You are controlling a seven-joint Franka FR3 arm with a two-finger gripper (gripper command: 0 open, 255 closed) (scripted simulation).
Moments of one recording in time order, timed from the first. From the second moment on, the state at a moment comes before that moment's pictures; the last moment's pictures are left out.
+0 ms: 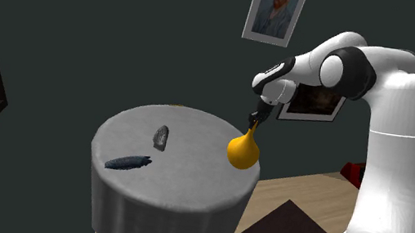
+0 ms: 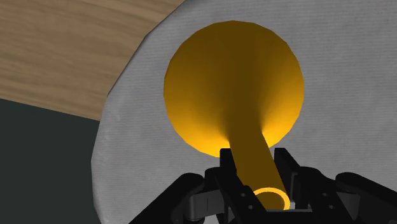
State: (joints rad) arm -0.12 0.45 -0.43 -1.86 0.37 2.39 -0.72
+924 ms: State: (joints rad) arm -0.10 0.39 -0.45 -1.82 0.32 2.29 -0.68
